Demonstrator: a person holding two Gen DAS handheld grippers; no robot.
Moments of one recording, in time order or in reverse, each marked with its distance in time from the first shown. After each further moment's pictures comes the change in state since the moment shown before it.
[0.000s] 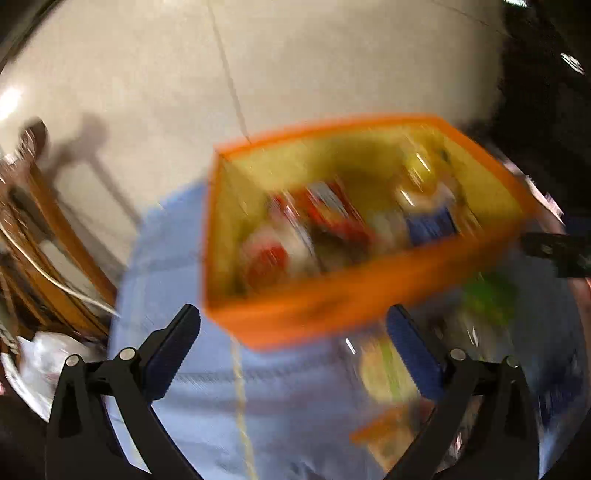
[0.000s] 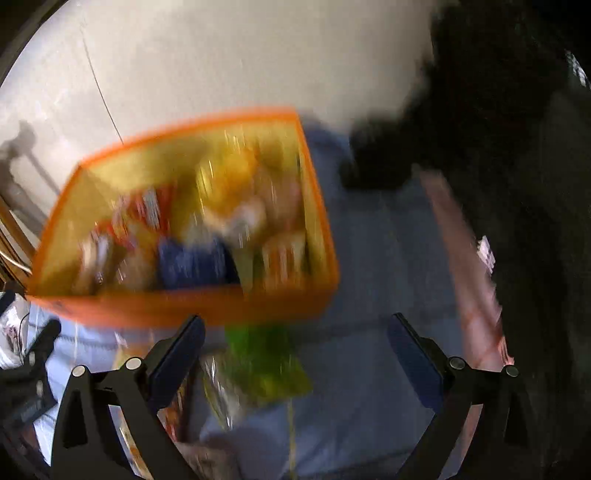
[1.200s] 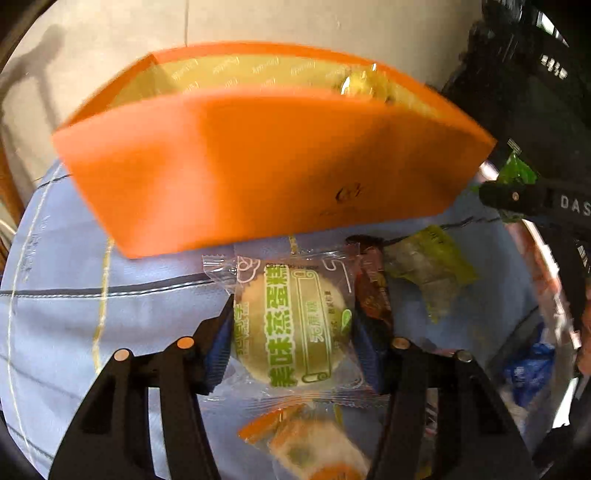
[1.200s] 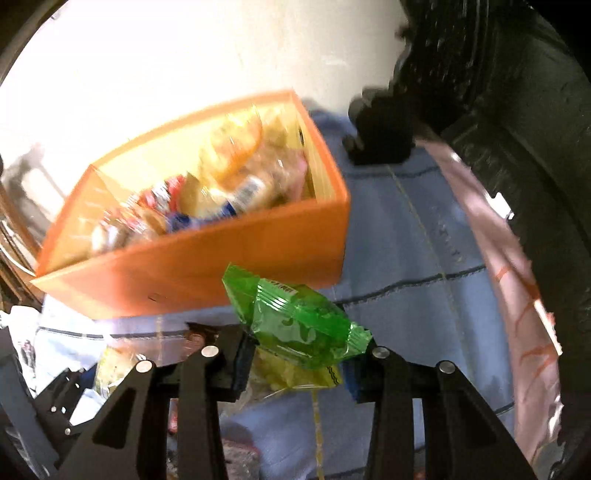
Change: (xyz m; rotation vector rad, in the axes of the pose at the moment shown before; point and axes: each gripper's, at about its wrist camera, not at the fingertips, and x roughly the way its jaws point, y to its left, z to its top) left arm 0.034 -0.037 -0.062 -0.128 0.040 -0.263; right arm -0.016 -0.001 -0.031 0.048 -0.169 0.089
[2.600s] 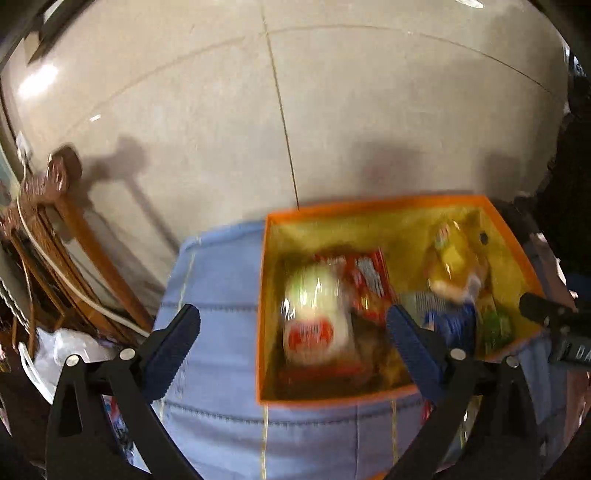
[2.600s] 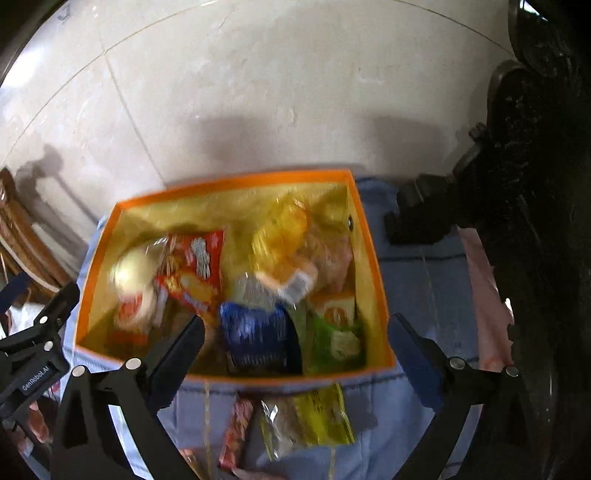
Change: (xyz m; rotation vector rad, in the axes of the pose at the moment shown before) left arm -0.075 0.025 0.147 -0.027 -0.100 0.386; right arm -0.012 0.043 0.087 -0.169 0.075 0.002
